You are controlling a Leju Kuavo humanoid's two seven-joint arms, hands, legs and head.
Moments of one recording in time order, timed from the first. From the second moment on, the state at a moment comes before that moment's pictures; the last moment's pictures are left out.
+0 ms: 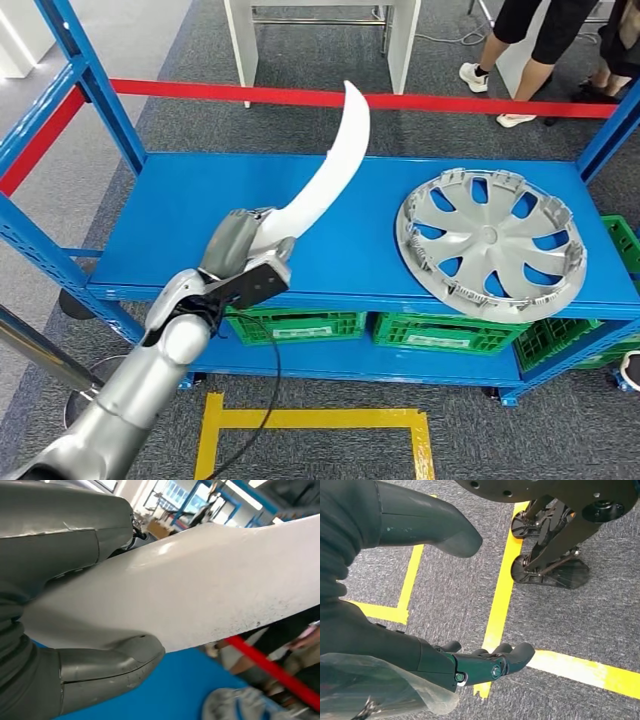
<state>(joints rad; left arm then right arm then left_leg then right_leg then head) -0.43 -0.03 -0.51 -1.38 -0.74 0.13 -0.17 -0.03 -0.08 1.37 -0.01 -1.25 -0.02 -0.42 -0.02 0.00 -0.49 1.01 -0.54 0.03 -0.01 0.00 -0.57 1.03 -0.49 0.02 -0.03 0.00</state>
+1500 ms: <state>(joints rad) -0.25 0.03 -0.47 -1.77 -0.63 0.30 -0.30 -0.01 -0.06 1.29 0.00 -1.30 0.02 -0.40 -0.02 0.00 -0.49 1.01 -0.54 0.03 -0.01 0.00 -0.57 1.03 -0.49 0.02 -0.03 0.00</state>
